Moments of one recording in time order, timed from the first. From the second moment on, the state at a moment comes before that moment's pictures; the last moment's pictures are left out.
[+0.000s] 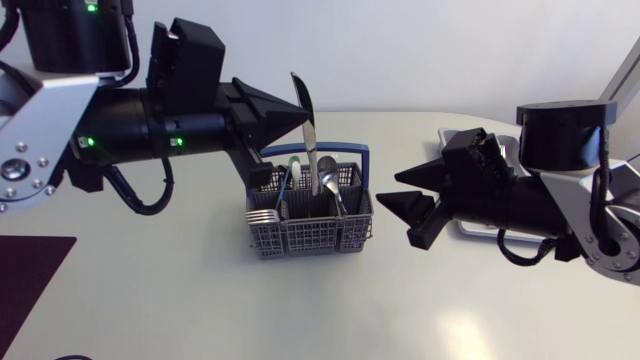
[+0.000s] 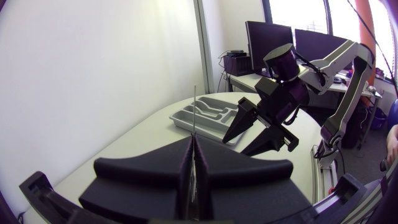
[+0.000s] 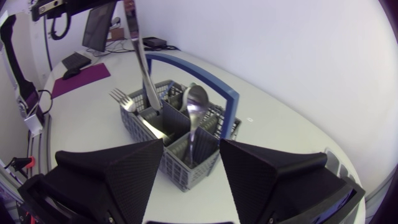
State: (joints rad) left arm -0.54 1.26 0.98 0.00 0.46 0.26; right arm 0.36 1.14 0.64 0.00 -0.40 -0.30
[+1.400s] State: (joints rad) left arm -0.43 1.44 1.18 -0.26 1.05 0.07; right arm 0.44 1.24 0.82 -0.27 -0.89 -0.32
